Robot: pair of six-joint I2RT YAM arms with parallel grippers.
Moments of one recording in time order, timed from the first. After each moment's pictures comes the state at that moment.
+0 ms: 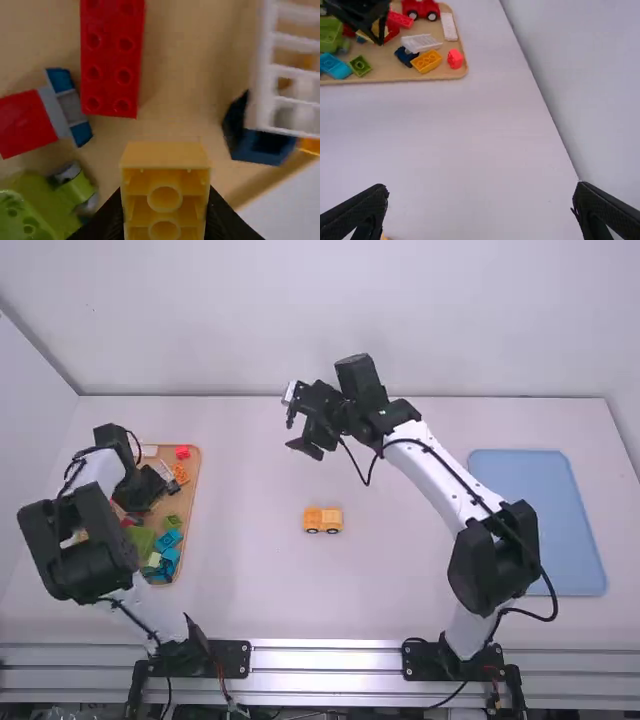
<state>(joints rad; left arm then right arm) 0.49 1.80 1.24 -0.77 -0.01 -0.45 0.50 1.84 1.63 -0.47 -0.53 -0.69</state>
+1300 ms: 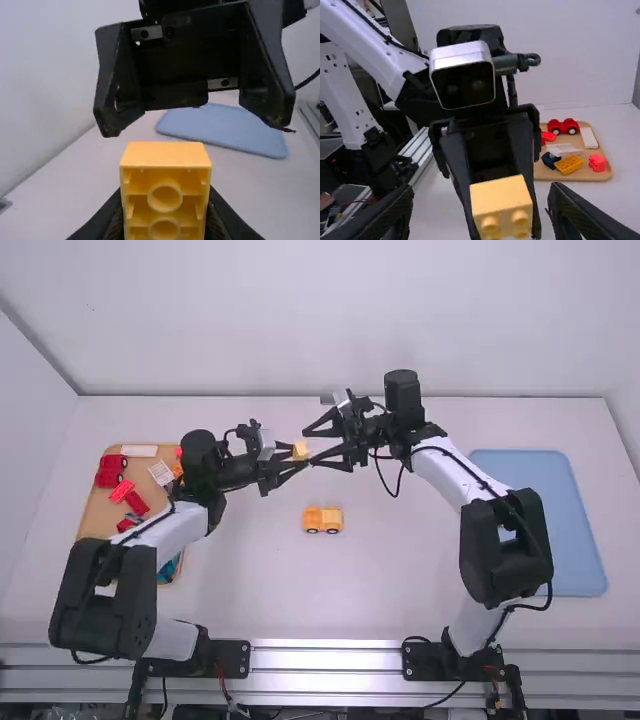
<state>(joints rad) -0.09 1.53 0.70 0.74 1.13 0.08 0.32 1.85 1.32 0.05 -1.51 -0.32</state>
